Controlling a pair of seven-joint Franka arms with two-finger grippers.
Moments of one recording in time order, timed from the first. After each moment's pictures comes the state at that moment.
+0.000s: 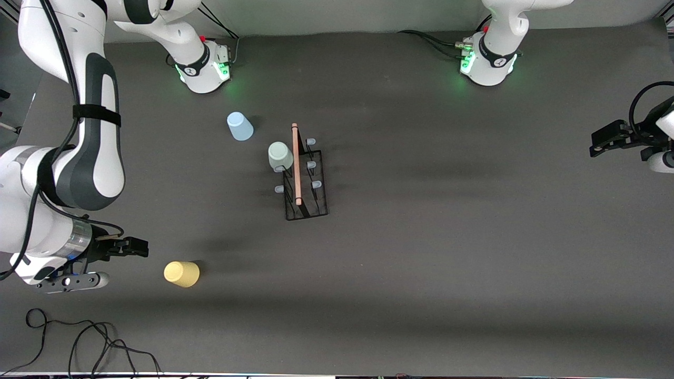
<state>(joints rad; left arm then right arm) 0.00 0.03 0.02 -1.57 0.01 1.56 0.12 0.42 0.59 -0.55 -1.36 0.29 1.92 -0.21</state>
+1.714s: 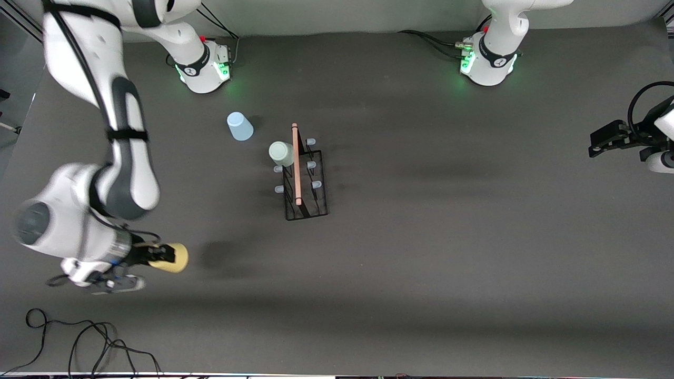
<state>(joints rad) 0.00 0.03 0.01 -1.57 0.01 1.56 0.12 0.42 0.55 -0.48 -1.47 0.31 1.96 -0.17</state>
